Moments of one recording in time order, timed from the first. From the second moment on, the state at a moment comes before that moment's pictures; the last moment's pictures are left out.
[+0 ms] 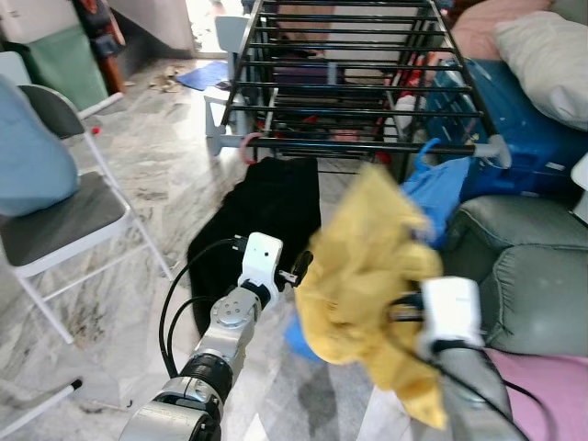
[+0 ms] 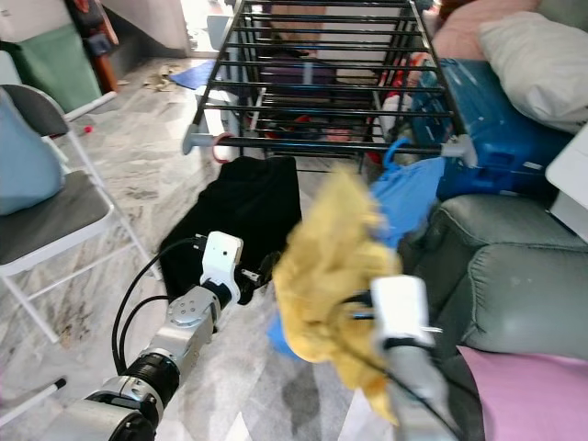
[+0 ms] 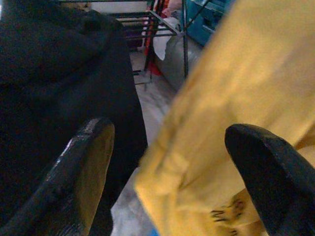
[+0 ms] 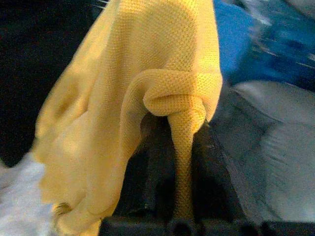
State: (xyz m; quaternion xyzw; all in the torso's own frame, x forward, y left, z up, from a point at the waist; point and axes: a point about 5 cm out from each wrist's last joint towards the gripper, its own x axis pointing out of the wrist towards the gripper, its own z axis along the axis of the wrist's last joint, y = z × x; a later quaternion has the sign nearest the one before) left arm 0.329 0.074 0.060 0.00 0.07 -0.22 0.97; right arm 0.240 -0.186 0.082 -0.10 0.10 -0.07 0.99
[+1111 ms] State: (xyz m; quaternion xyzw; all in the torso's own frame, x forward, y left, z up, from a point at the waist) left arm 0.327 0.073 0.055 -0.02 0.10 -0.24 0.97; right arm 0.179 -0.183 0.037 -0.04 0.17 -0.13 0.98
